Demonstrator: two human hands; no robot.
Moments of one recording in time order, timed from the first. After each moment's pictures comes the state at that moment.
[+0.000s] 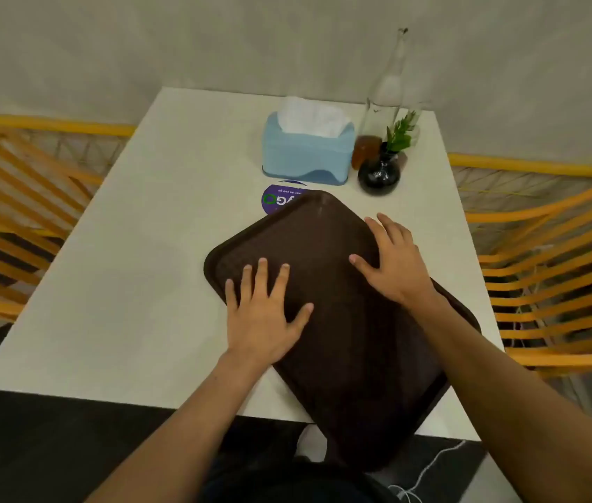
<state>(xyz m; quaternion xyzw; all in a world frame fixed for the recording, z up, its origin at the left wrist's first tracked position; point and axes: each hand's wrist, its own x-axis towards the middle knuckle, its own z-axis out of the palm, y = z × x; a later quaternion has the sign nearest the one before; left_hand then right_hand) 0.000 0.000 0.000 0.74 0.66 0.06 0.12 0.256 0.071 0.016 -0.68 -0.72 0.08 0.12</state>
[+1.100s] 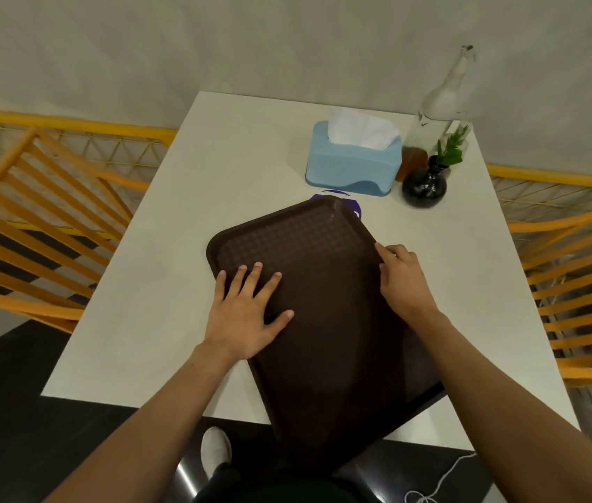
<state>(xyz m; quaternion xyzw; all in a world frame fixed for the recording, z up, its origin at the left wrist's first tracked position) -0.136 0.038 -0.013 0.79 0.61 0.01 0.07 0.171 0.078 0.006 -0.71 -0.67 0.13 0.15</state>
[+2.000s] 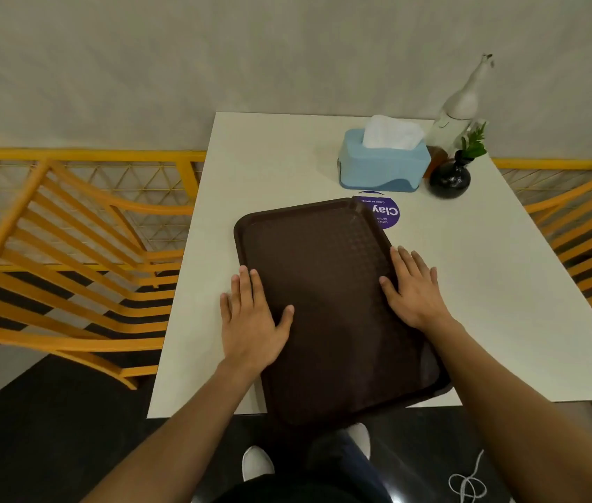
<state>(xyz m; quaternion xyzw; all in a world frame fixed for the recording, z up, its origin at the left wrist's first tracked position) -0.253 0.037 -0.026 0.73 0.67 0.10 0.13 0.061 0.040 -0.009 -0.77 -0.63 0.12 0.05</state>
